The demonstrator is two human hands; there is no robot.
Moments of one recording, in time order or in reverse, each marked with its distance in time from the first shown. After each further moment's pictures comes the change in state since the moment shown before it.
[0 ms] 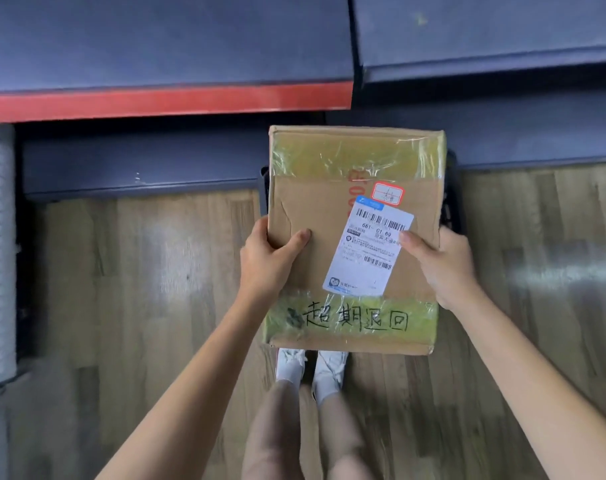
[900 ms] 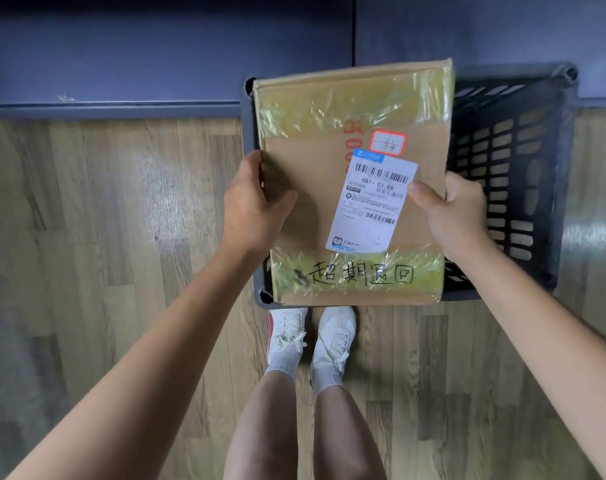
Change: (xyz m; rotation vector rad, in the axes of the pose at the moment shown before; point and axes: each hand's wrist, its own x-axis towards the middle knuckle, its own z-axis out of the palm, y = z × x) left_hand 0.133 -0.106 0.045 0.227 -0.016 0.060; right_hand 0.146 0.123 0.074 -0.205 -0.016 -0.012
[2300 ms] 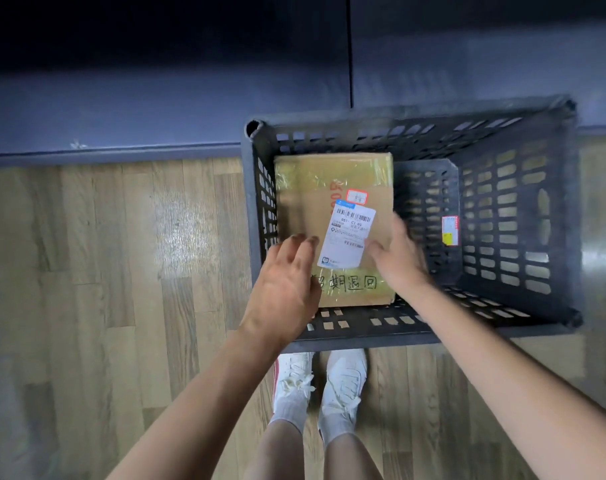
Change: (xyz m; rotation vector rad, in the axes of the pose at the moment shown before) left_hand -0.028 -0.025 0.028 0.620 -0.238 0.403; right_hand 0.013 0.040 0.065 -0.407 -0.154 0.080
